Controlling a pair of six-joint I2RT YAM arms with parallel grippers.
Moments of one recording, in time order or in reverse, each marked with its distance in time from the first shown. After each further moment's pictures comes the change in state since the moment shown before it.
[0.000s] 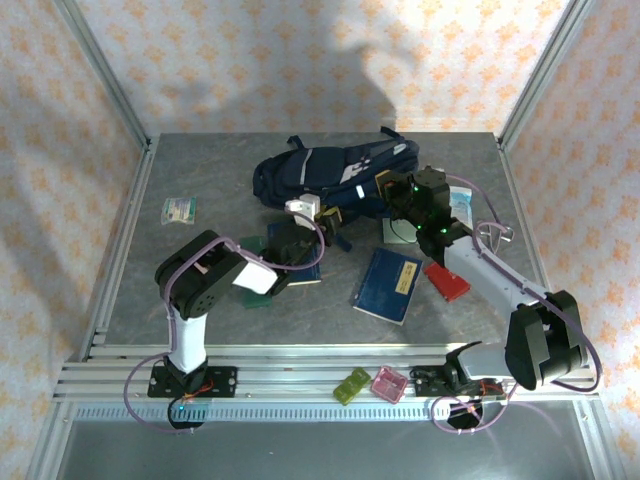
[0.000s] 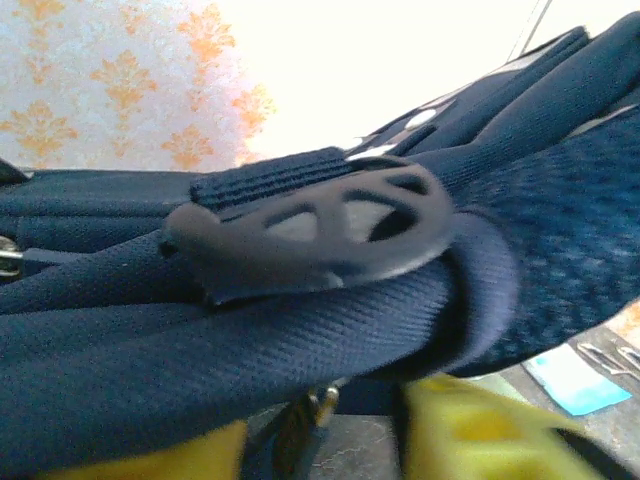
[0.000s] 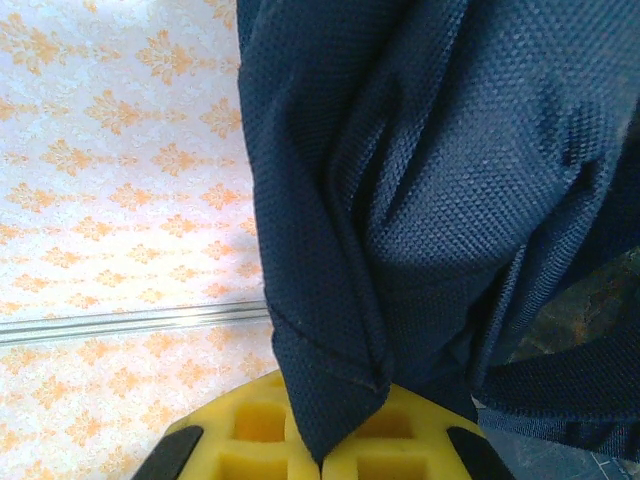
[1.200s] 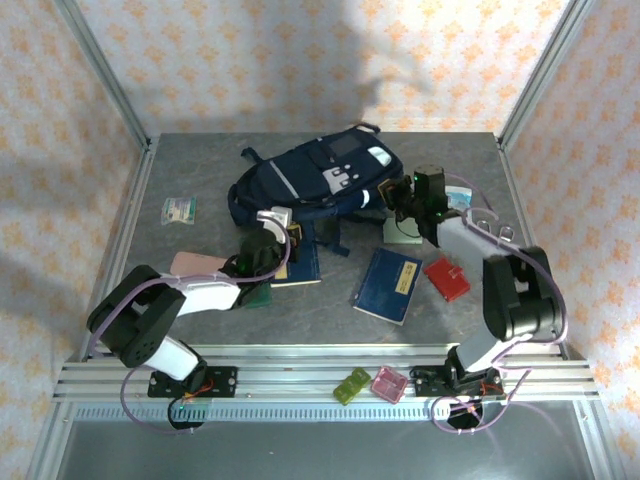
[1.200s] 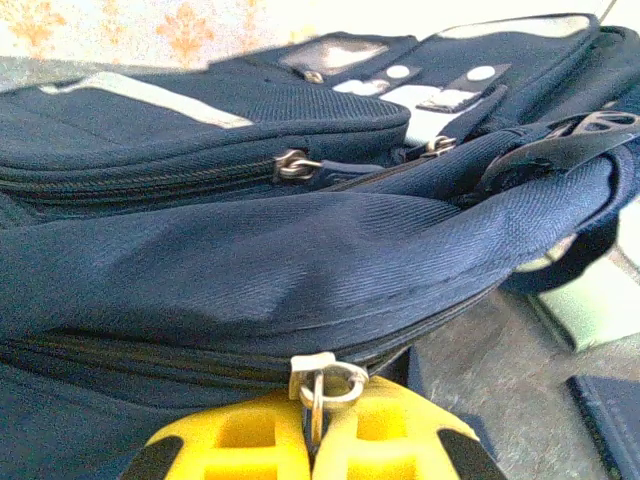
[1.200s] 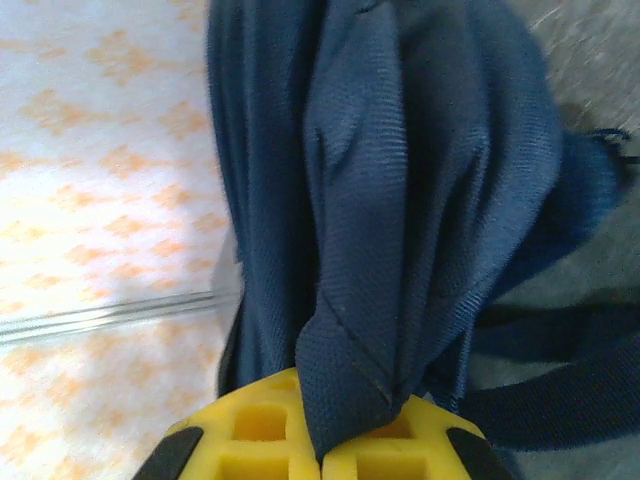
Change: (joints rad) left arm 0.072 -0.438 -0.222 -0.527 -0.026 0.037; right arm -0.150 0.304 0.083 -0.014 -0.166 -0.172
